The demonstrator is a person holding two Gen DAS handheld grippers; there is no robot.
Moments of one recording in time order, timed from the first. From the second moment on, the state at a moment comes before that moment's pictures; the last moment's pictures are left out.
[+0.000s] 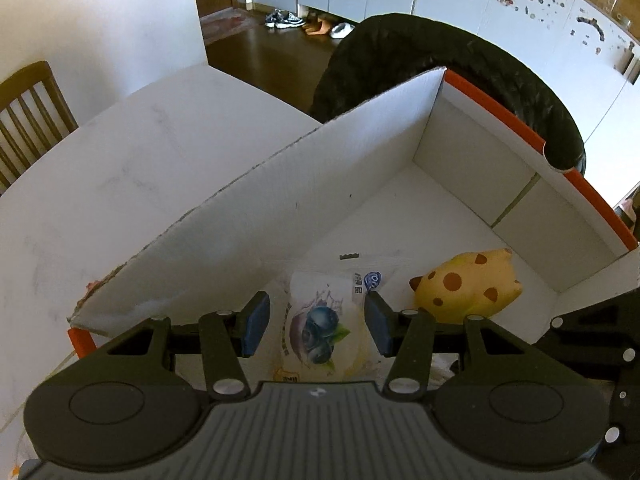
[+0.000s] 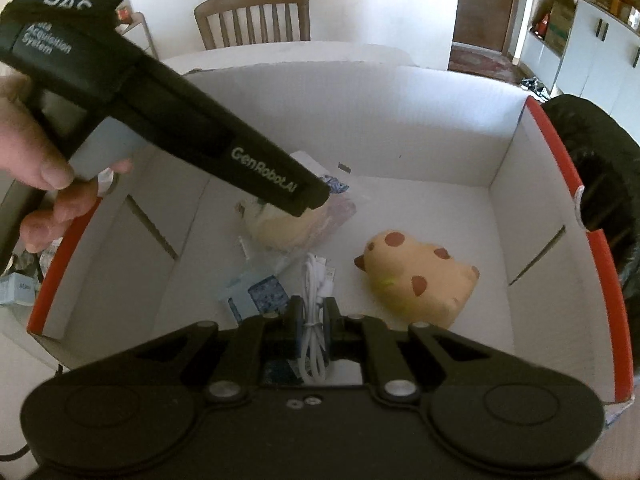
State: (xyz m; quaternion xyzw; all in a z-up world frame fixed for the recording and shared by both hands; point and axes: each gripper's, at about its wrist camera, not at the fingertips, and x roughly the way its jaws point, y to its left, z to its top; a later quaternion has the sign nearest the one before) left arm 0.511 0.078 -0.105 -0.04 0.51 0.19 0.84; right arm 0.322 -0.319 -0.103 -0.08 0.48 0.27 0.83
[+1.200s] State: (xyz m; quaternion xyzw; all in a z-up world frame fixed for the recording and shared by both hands) left arm 0.441 0.038 -0.053 -0.07 0.43 0.17 0.88; right arm 0.288 -0.338 -0.041 -0.05 0.44 0.25 0.86
